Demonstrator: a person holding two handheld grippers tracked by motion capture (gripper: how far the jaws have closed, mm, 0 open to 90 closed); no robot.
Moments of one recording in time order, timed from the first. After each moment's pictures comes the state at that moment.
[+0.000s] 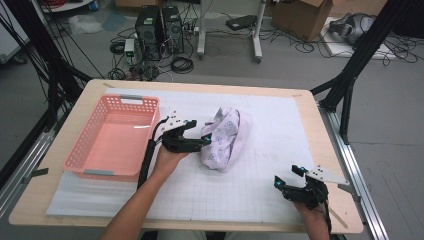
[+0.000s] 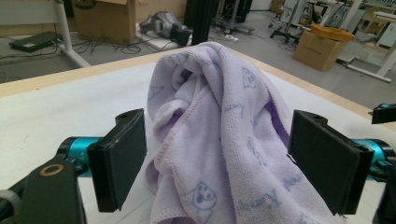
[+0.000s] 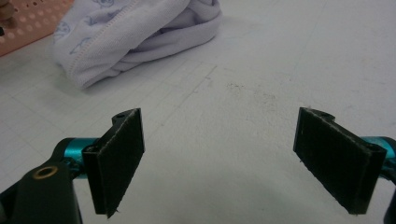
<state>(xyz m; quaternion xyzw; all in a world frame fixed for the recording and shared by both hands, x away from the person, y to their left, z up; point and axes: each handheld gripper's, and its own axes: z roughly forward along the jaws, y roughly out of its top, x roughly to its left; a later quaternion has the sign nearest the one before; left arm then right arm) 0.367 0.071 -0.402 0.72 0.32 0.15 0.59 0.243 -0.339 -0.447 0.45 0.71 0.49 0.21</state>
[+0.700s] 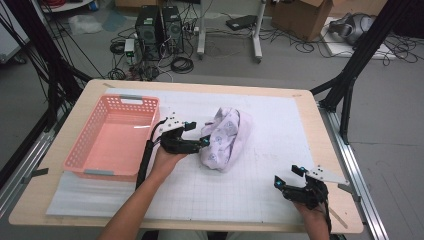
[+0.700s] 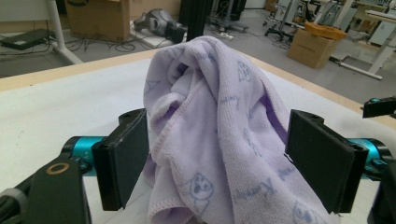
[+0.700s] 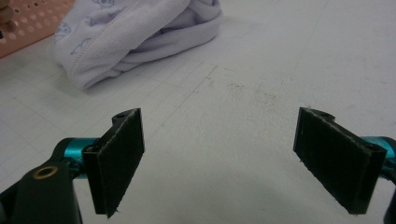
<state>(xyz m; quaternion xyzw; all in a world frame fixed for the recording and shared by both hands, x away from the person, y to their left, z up) 0.365 0.077 -0.404 0.73 0.32 0.14 0.59 0.243 -0.339 -0.447 0.45 0.71 0.49 0.21</state>
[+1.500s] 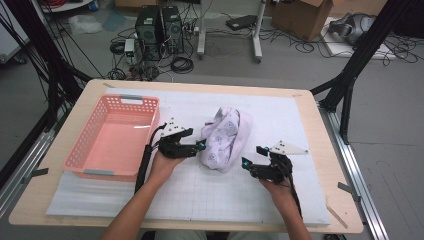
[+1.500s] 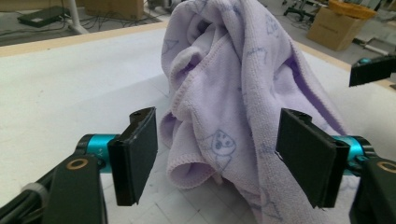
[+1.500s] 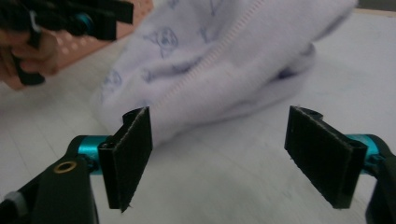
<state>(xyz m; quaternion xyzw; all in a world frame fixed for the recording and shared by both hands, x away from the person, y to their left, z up) 0.362 0.082 -0.421 0.75 0.34 0.15 0.55 0.306 -0.250 -0.424 0.40 0.74 0.51 0.16</state>
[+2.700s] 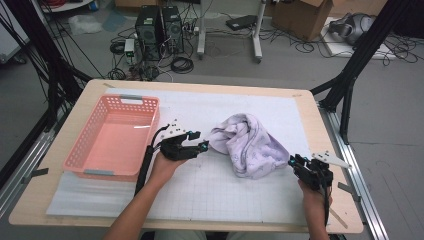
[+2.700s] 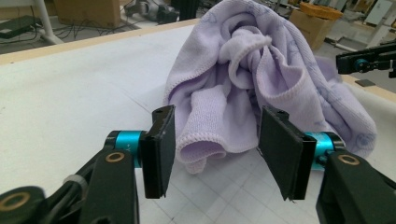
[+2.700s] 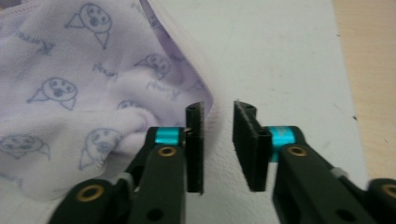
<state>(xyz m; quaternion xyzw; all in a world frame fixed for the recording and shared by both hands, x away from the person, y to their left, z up) 0.356 0.076 -0.418 0.75 0.30 0.13 0.57 0.275 -0.352 -0.432 0.55 0.67 0.43 0.27</state>
